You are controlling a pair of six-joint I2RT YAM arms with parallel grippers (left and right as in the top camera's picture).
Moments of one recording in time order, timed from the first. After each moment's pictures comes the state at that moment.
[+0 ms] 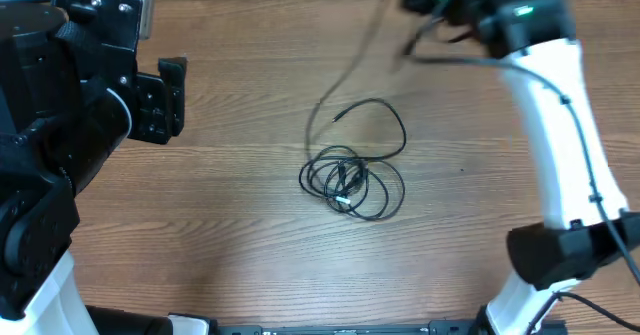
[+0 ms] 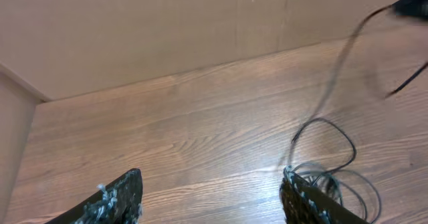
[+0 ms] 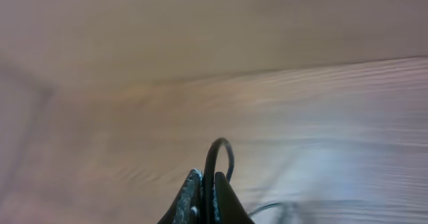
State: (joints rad) left arm -0.18 1.55 2.63 -1.66 -0.04 0.05; right arm 0.24 1.90 2.19 -0.94 -0.16 0.38
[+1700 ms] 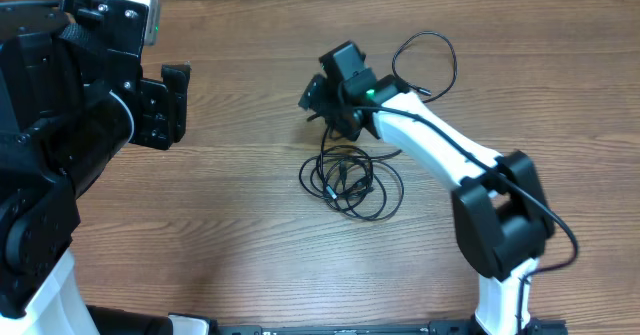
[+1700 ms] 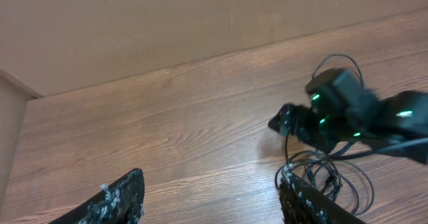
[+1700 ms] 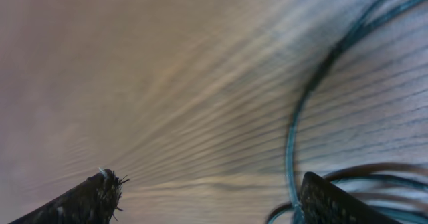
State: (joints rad) left arm -0.18 1.55 2.63 -1.69 -0.02 0.06; right arm 0.56 2.05 1.57 -0.56 -0.11 1.07
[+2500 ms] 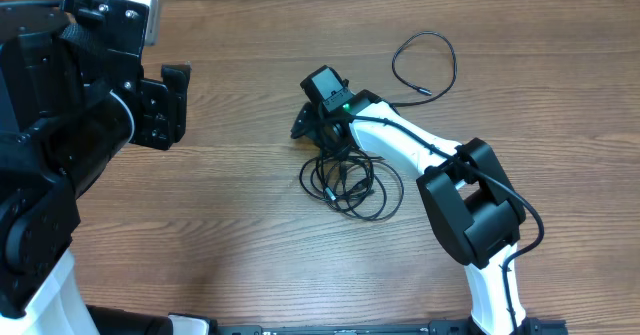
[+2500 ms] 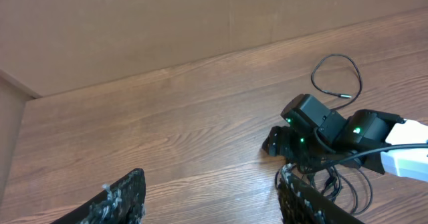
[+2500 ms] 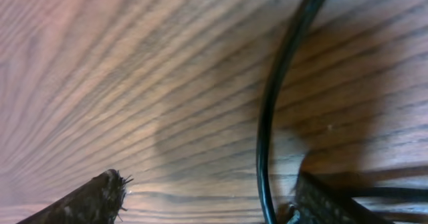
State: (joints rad) left arm -0.18 1.55 2.63 -1.69 -0.01 0.06; right arm 0.62 2.17 1.57 -0.58 -0.10 1.09
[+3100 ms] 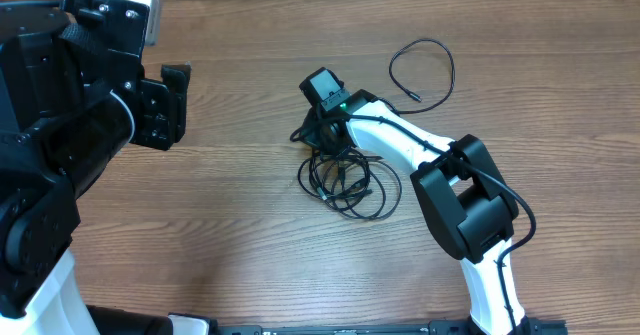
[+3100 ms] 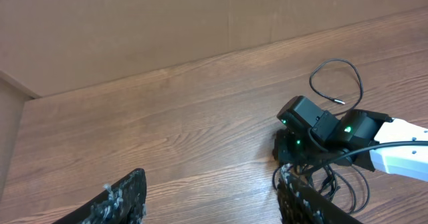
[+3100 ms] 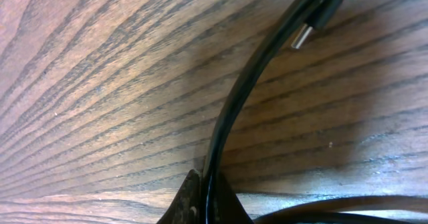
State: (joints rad) left arm -0.18 1.55 2.63 -1.69 -0.01 0.06; right arm 0.62 2.21 1.60 -0.61 -0.11 0.99
